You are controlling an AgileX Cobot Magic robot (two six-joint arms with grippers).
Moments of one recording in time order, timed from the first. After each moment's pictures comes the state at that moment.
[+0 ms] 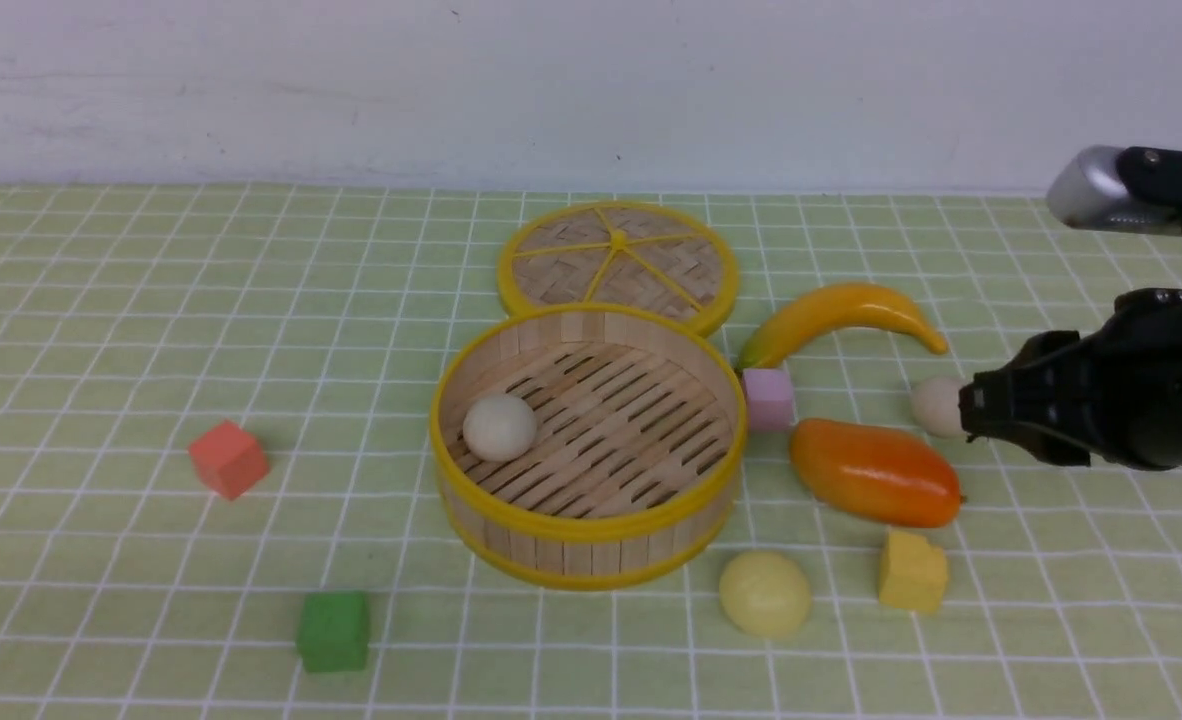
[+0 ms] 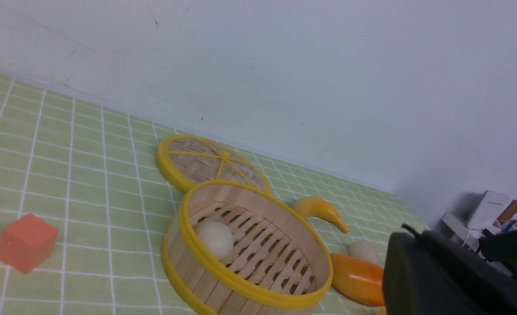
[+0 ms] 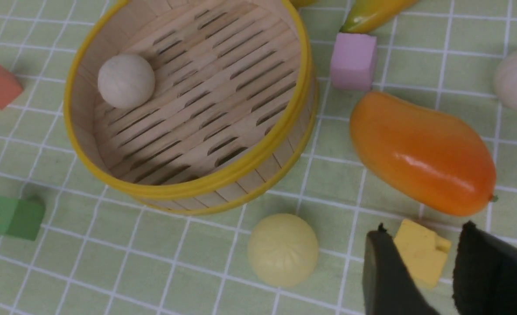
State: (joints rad) right arm 0.29 1.20 -0.92 0.28 0.54 -0.02; left arm -0.43 0.12 -0.33 0.03 0.24 -0.52
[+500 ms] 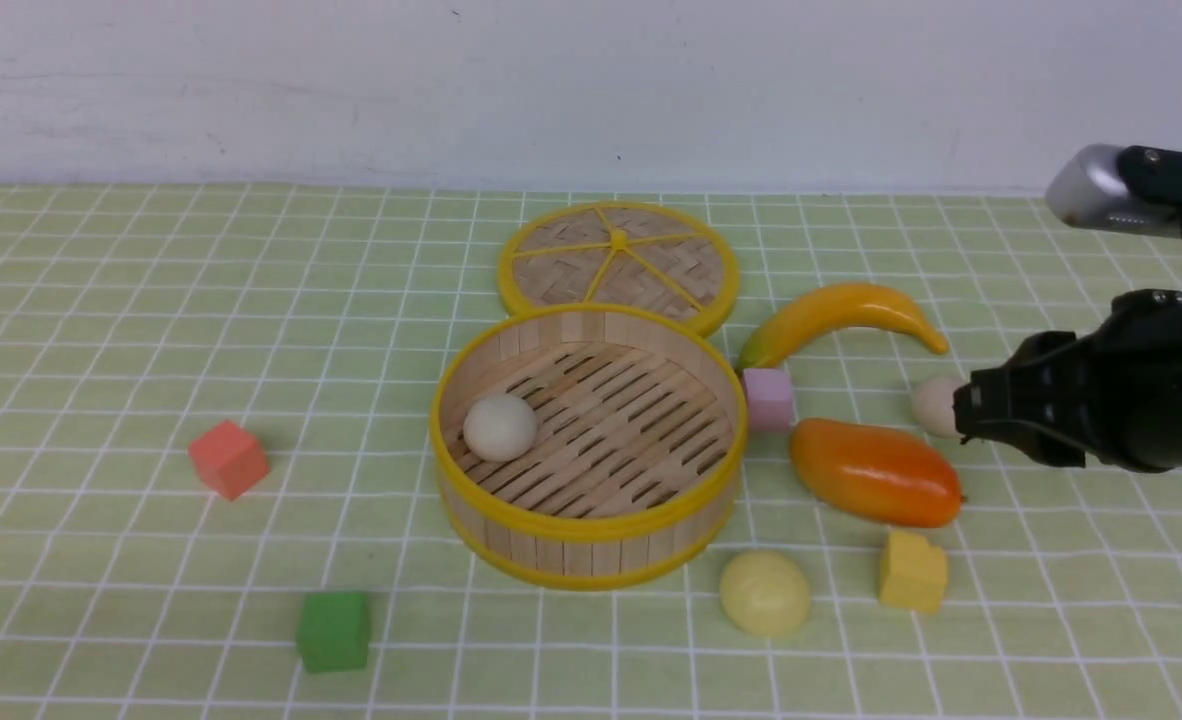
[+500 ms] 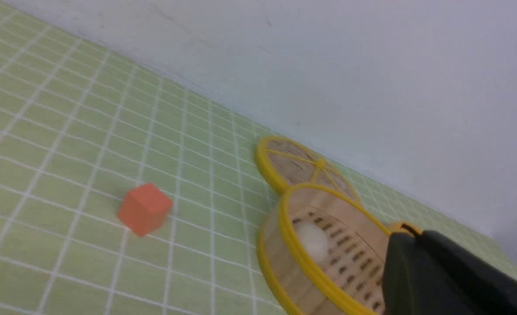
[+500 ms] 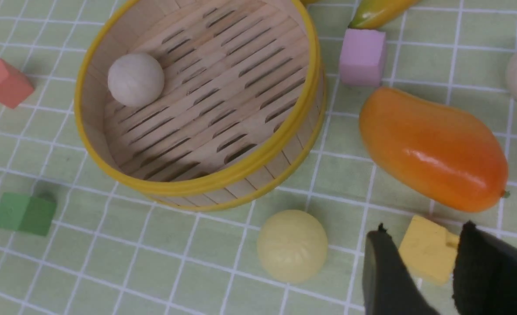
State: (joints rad) right arm 0.29 1.20 -0.92 0.31 0.55 -0.05; left arm -0.12 0.12 -0.25 -0.04 0.24 -0.52
